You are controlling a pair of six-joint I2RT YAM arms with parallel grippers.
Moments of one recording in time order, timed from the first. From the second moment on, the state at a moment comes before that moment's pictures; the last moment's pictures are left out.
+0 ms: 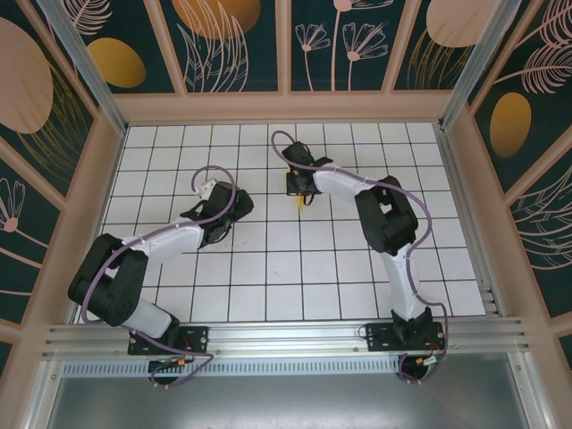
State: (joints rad) left arm -0.52 1.51 0.77 -0.11 -0.31 -0.95; right arm 0.61 2.21 1.67 -0.53 0.18 0.49
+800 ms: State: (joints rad) left arm -0.52 1.52 0.80 -0.15 -0.32 -0.94; right arm 0.60 2.27 1.80 -0.62 0.19 0.50
